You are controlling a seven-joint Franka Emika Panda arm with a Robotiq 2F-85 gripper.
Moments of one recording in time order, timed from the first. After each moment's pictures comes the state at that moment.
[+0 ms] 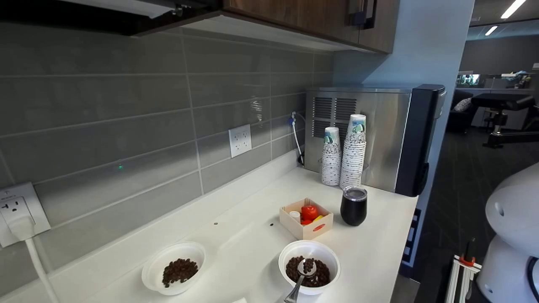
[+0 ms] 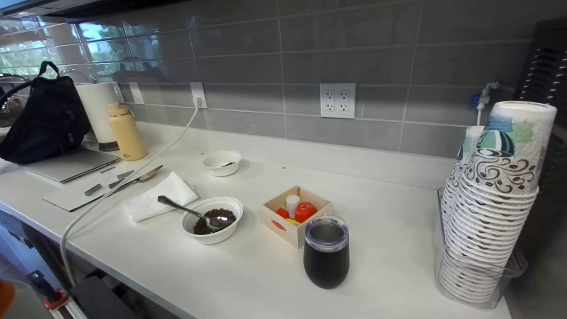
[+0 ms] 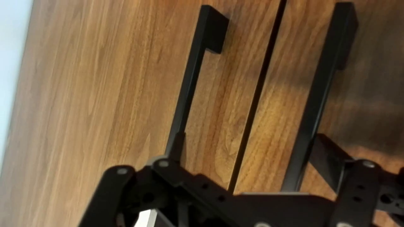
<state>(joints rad) -0.36 -0.63 -0.23 -2.12 -0.32 2.84 -0.08</state>
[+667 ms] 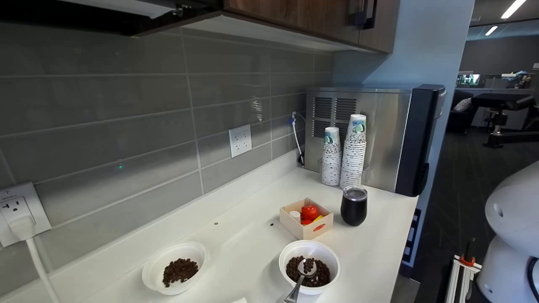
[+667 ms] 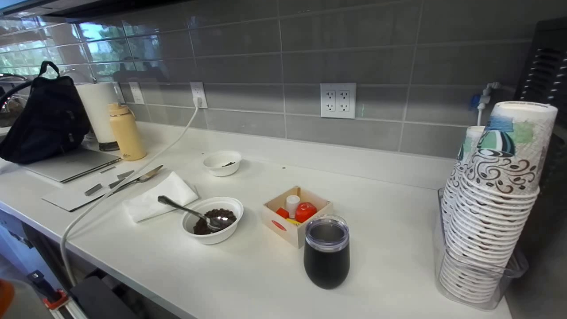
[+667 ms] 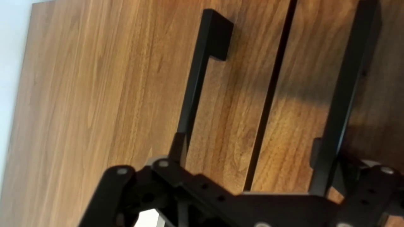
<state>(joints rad) -0.36 -0.57 -0.24 -2.09 -0.29 2.85 -0.08</state>
